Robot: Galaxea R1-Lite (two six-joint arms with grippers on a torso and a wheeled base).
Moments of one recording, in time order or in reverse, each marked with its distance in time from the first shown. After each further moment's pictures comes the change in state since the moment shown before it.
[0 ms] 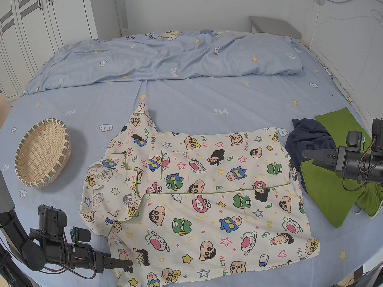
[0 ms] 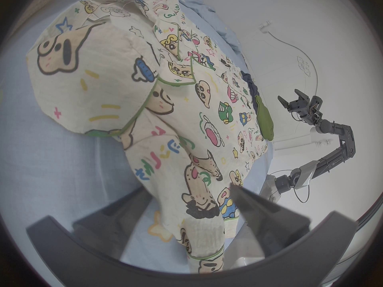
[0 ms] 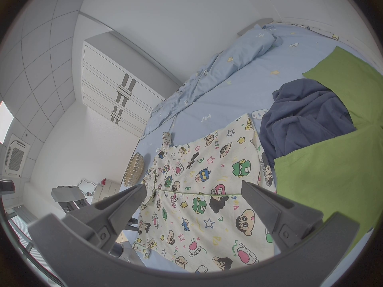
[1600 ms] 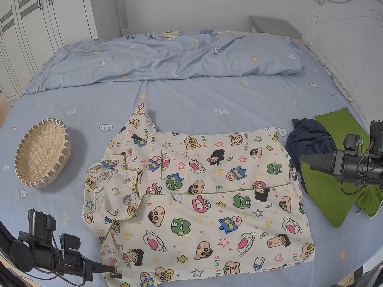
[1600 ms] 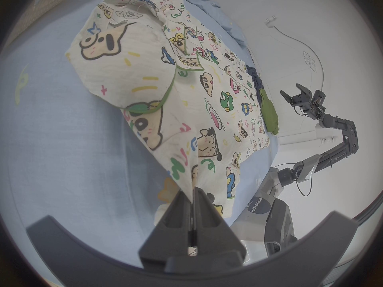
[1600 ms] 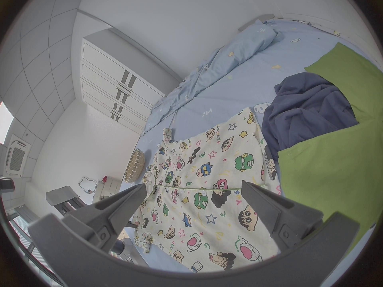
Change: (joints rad) left arm 0.078 -0.186 0.000 0.307 0.018 0.116; right arm 0.025 0.001 0.012 0.011 -0.006 -0.004
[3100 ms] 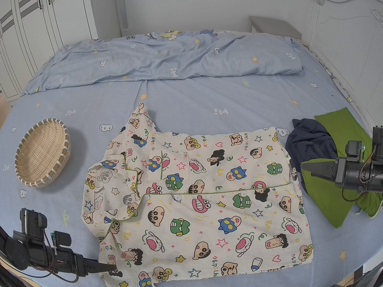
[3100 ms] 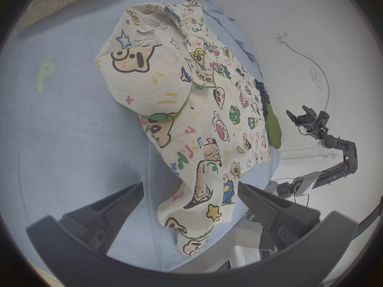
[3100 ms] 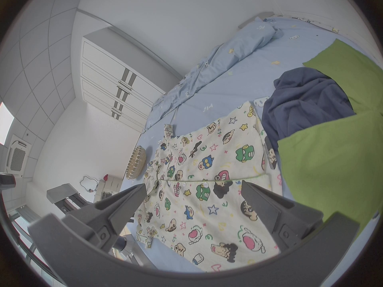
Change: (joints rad) left arm 0.124 -0.039 0.000 0.048 -0.034 -0.013; right arm 0.009 -0.039 0.050 0.003 0.001 -0.001
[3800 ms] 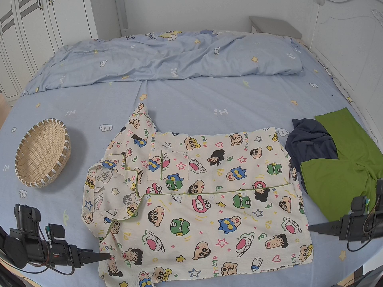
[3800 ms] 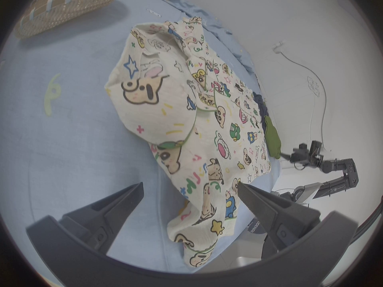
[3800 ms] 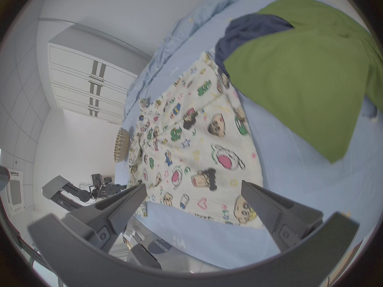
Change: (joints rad) left arm 0.071 0.008 0.000 -0.094 -0.038 -0.006; right arm -0.074 -0.162 0.354 0.107 -0.003 -0.022
